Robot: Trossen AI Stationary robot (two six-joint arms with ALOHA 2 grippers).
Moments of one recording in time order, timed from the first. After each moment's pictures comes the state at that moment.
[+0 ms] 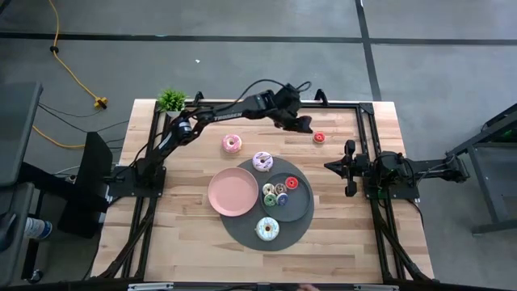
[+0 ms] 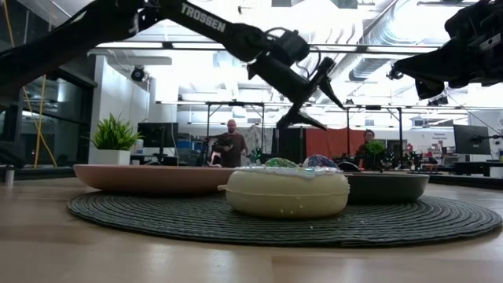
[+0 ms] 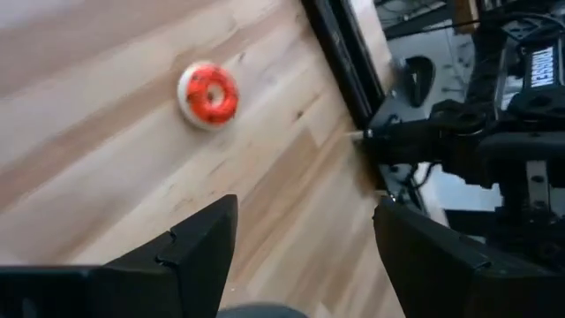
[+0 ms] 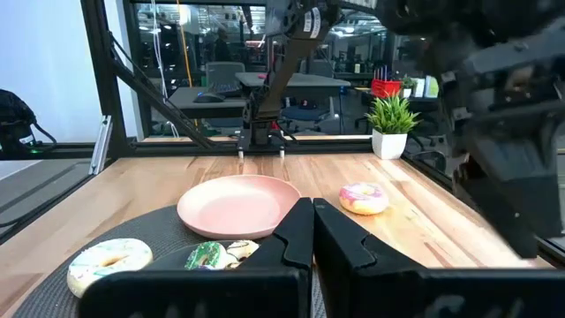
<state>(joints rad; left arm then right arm) 0.38 2.36 2.17 -0.48 0.41 -0.81 0.07 0.03 0.01 0.06 0.15 0.00</state>
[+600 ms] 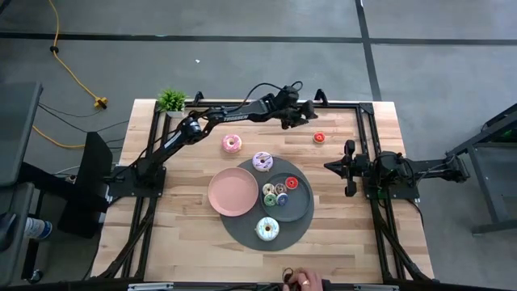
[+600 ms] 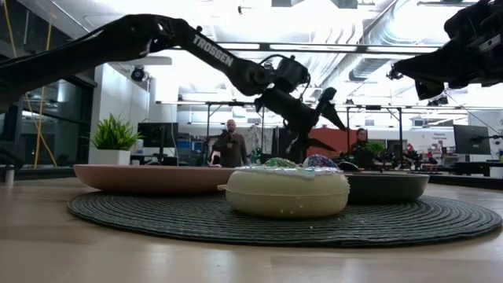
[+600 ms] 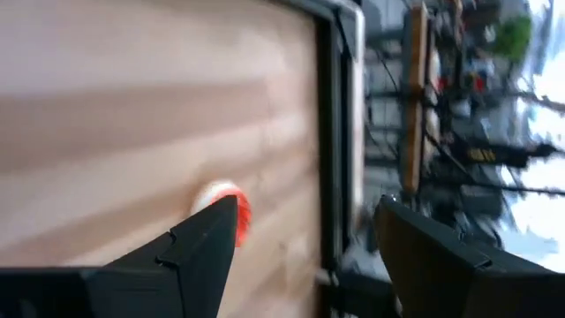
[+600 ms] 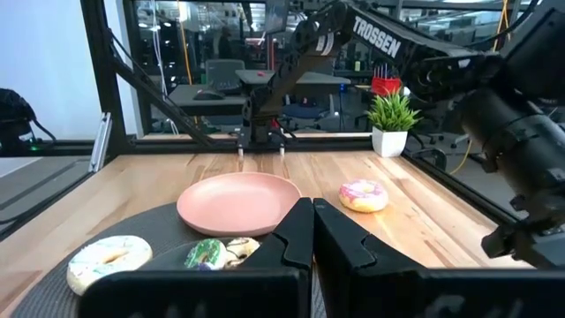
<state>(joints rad) 0.43 2.51 2.17 -0.12 0.24 -1.29 0.07 0.04 0.01 0.06 0.15 0.00</state>
